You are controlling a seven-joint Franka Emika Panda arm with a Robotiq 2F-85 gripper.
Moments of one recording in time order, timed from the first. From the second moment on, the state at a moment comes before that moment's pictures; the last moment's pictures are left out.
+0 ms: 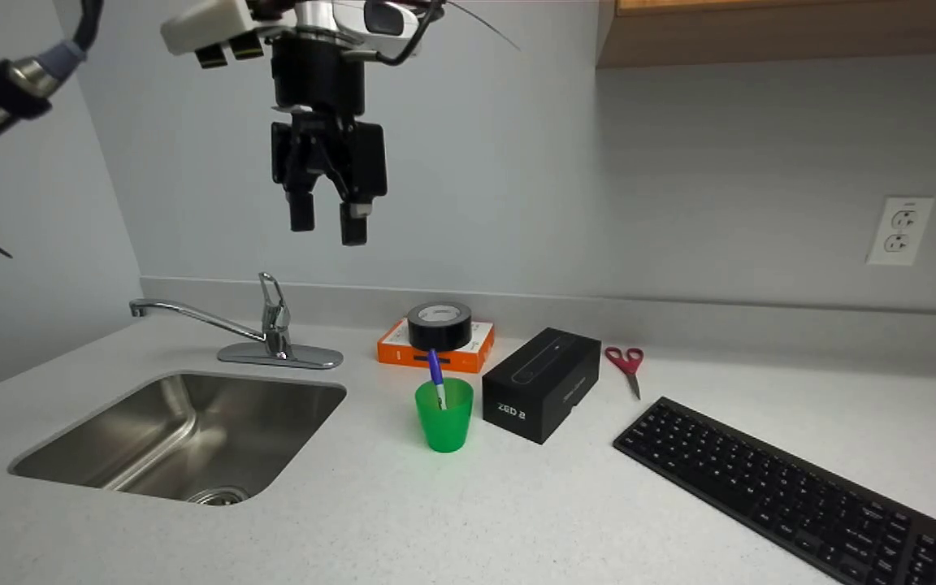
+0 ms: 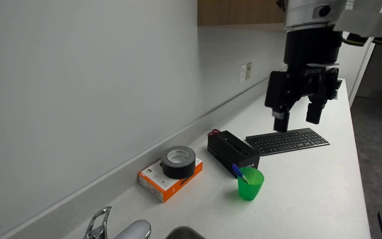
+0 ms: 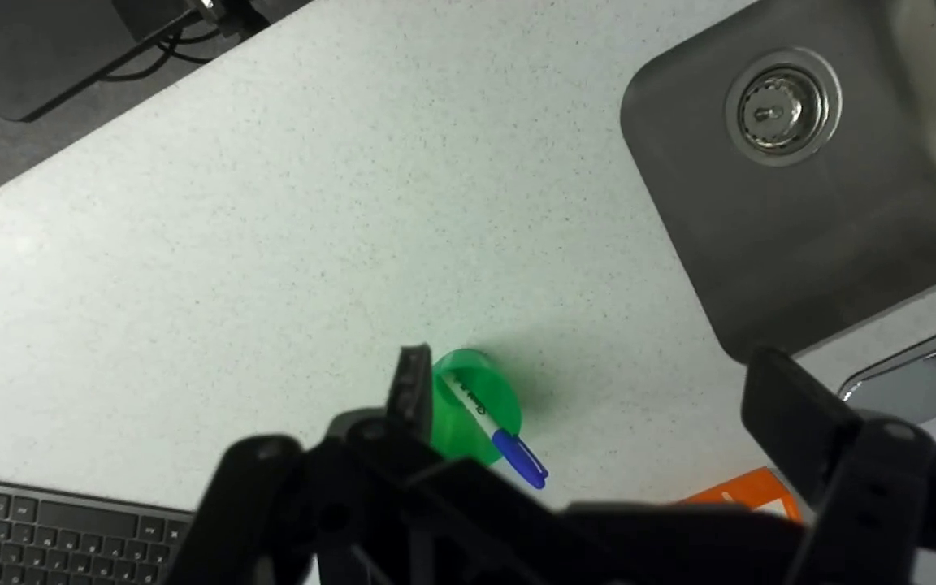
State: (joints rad) arm -0.08 -0.23 0.04 -2.21 0.06 1.91 0.45
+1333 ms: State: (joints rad) arm -0.07 0.14 -0.01 -2.18 -0.21 2.35 0.61
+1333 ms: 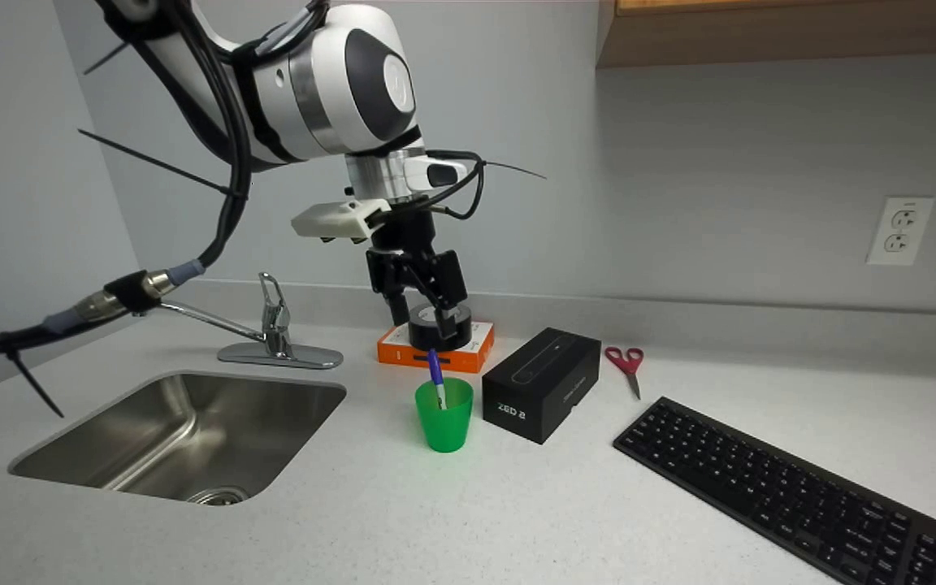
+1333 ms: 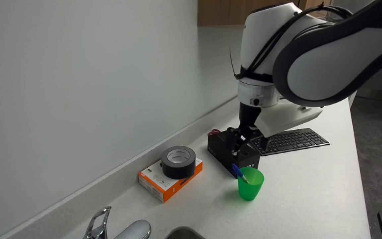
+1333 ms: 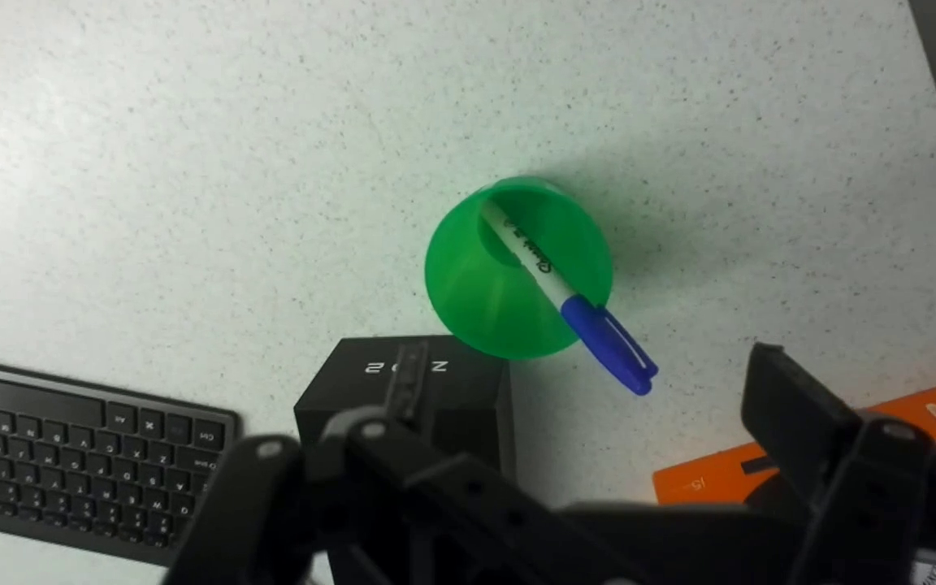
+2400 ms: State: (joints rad) arm 0.02 0.33 -0.09 -2.06 -0.21 2.35 0.72
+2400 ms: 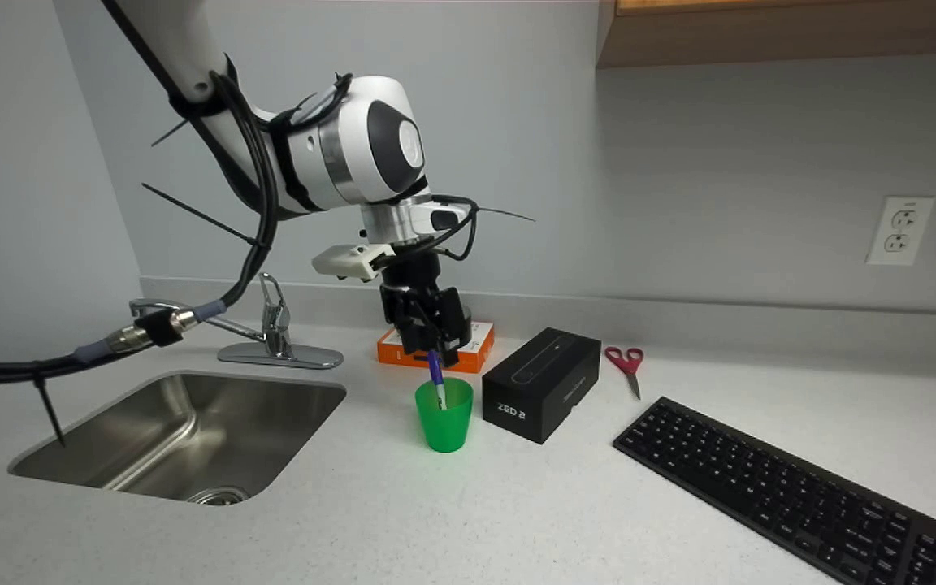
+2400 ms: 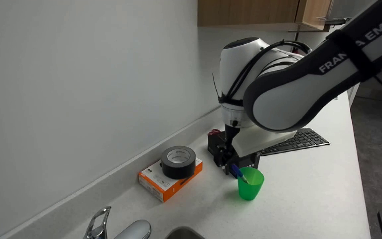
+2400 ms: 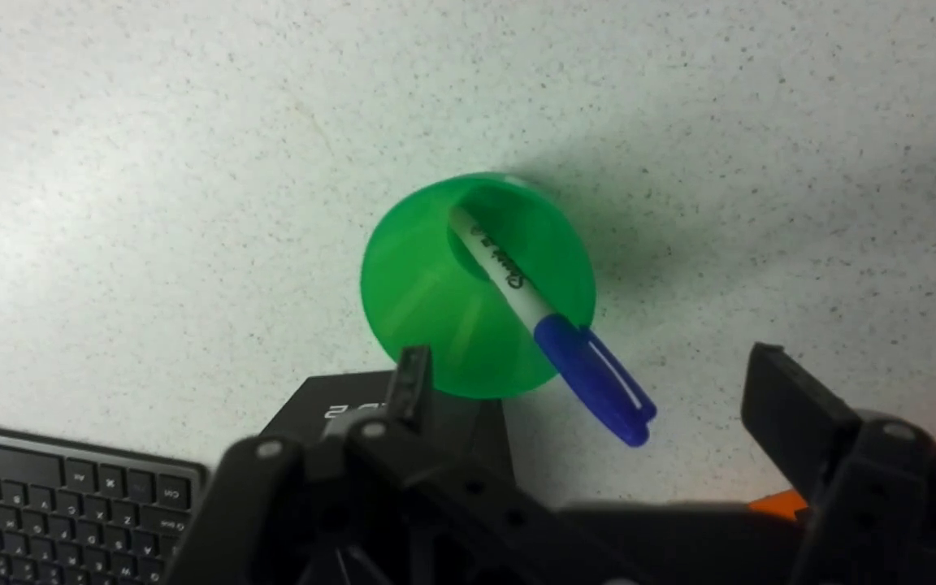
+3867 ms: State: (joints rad) arm 0.08 0.35 -0.15 -2.00 -0.24 2.31 0.80
